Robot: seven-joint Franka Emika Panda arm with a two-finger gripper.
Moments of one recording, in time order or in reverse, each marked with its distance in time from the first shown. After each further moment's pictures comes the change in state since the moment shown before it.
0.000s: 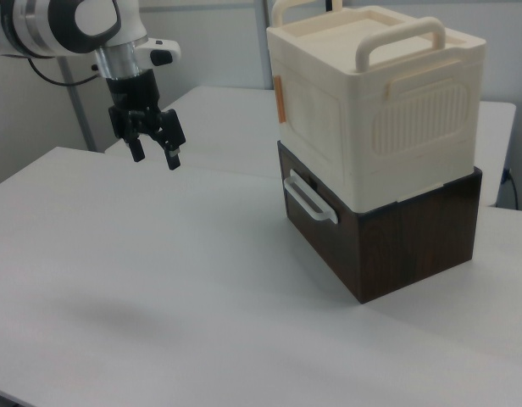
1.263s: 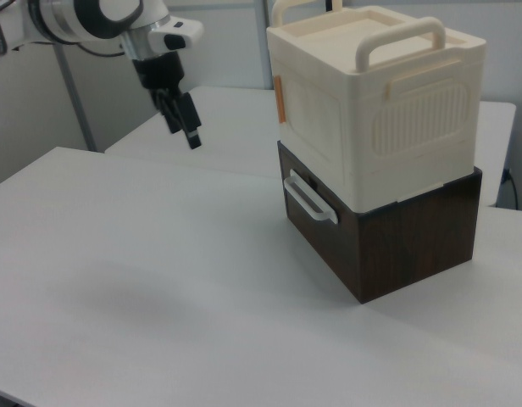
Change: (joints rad) arm -0.015 0.148 -0.020 0.210 0.000 0.048 0.363
